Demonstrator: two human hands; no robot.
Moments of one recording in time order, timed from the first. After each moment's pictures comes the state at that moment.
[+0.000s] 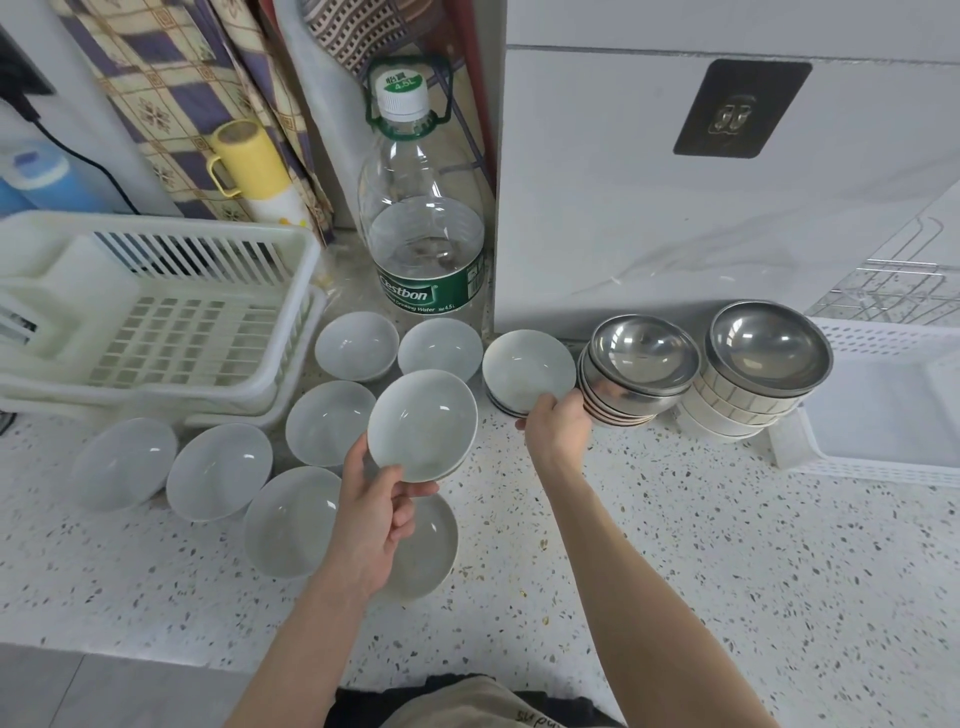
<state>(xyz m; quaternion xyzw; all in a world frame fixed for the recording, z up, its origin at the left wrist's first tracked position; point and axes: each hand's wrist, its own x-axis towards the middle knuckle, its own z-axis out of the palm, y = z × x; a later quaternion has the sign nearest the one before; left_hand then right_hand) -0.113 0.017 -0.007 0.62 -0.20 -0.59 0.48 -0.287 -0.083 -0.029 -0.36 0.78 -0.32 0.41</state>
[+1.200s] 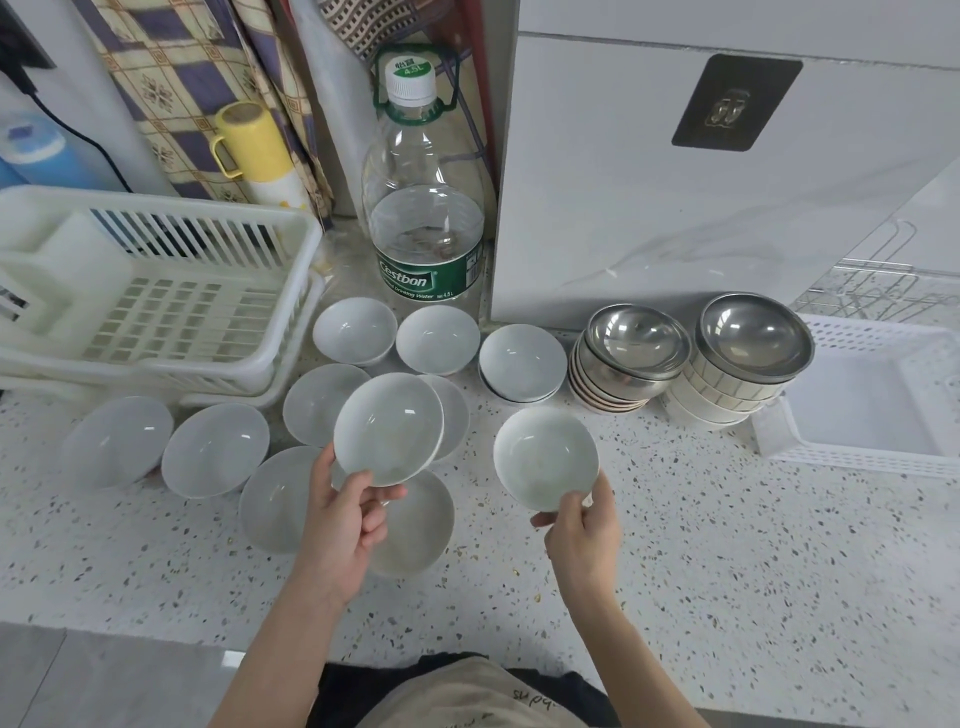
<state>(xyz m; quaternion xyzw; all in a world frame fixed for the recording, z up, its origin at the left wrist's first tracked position) -0.091 0.048 -0.019 0.61 -0.17 -0.58 0.51 -0.314 0.054 -0.034 -0.36 0.71 -0.42 0.44</state>
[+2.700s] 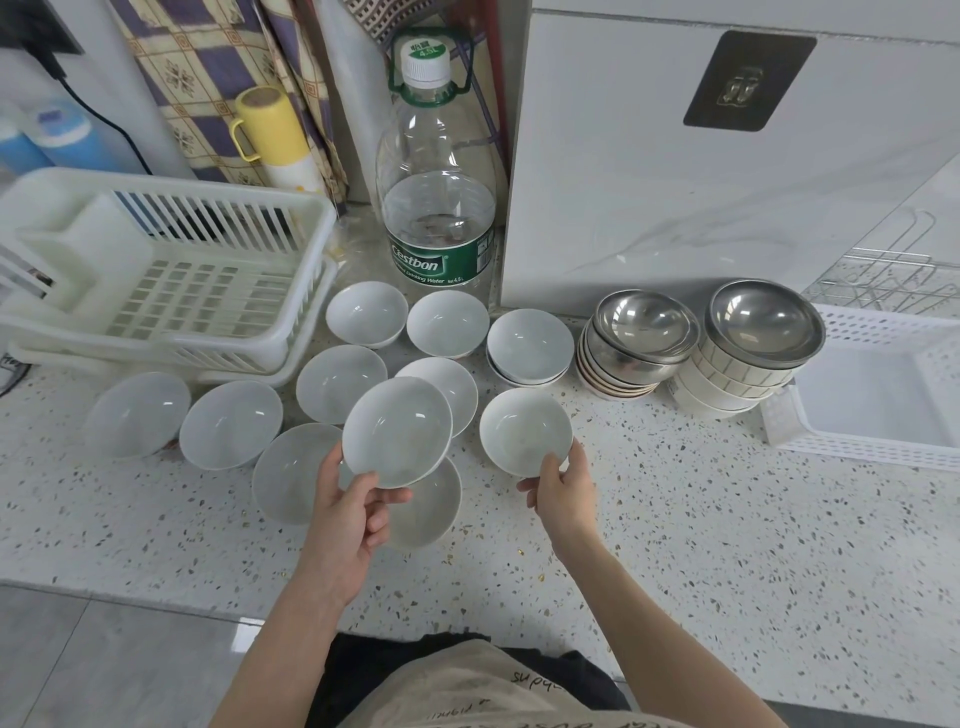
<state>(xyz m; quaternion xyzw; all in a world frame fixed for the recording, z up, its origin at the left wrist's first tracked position) -0.093 0.072 -0.019 0.63 -0.18 -0.58 0.49 -0.310 0.026 -0.068 -0.36 0.69 -0.35 0.51</state>
